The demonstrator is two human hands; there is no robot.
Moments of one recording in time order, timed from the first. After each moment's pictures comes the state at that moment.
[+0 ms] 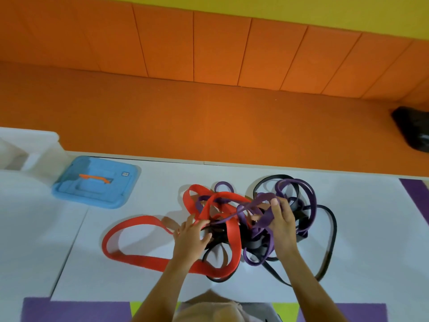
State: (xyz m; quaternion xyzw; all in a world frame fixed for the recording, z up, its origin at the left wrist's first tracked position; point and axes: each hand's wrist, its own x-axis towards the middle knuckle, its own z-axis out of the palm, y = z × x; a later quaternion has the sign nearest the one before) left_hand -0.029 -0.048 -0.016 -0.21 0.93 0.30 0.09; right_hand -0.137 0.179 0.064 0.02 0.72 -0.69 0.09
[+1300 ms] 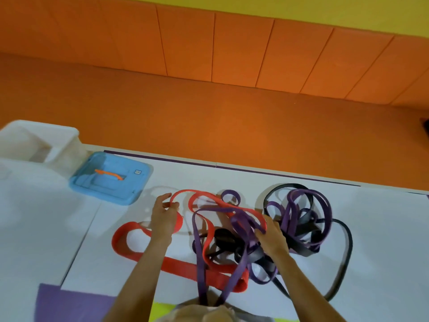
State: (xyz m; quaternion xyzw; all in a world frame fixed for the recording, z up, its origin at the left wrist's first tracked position) left_hand -0.053 -0.120 0.042 -0.51 0.62 0.59 -0.13; right_hand -0.166 0.166 -0.003 -0.04 0.93 -0.26 0.26
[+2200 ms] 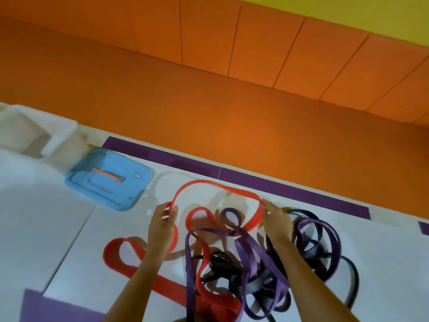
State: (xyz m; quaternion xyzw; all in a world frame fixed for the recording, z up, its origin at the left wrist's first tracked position) left_hand -0.080 -0.136 0.020 -0.49 0.68 0.53 -0.14; right_hand -0.289 0.105 0.016 -0.13 0.96 -0.20 0.15
